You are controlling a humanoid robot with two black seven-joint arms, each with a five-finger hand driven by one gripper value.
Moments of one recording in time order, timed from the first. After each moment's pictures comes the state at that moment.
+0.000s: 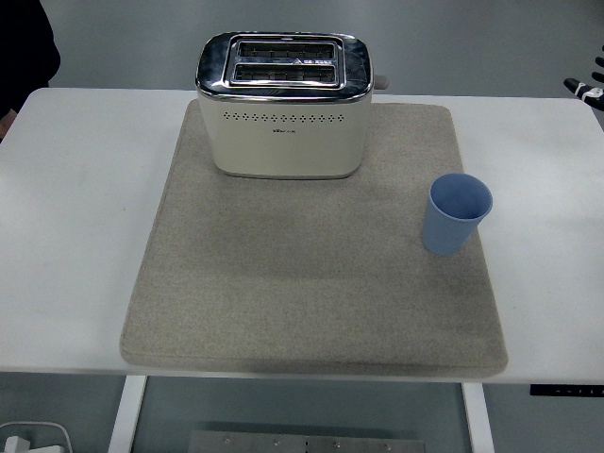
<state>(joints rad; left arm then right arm) -0.04 0.00 -0.15 -0.11 -0.08 -0.13 0.00 0.92 -0.56 0.47 0.65 -0.29 -0.07 0.30</state>
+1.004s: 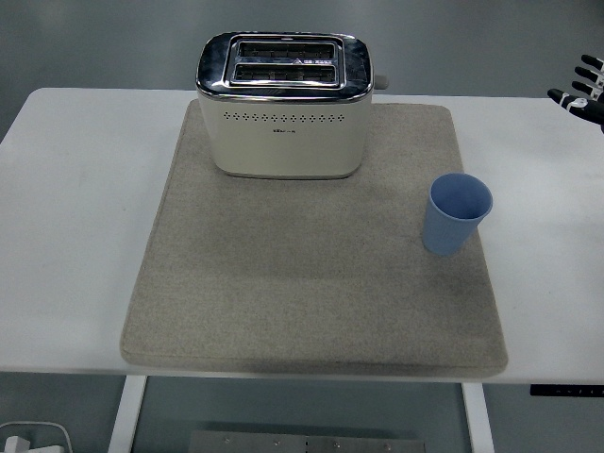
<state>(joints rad) -0.04 0.00 -0.15 -0.11 -0.08 -0.13 0.00 0.91 -0.54 0.46 0.65 -0.30 -0.01 0.31</state>
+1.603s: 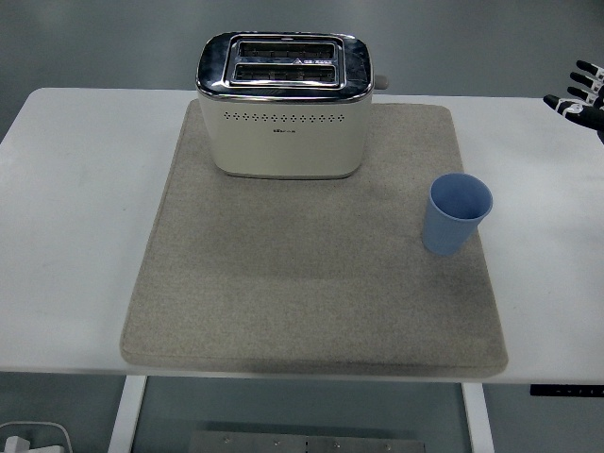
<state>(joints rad) -0.04 0.00 -0.15 -0.12 -0.08 -0.13 0.00 0.90 -0.54 0.45 0.65 -0.31 0.00 0.31</state>
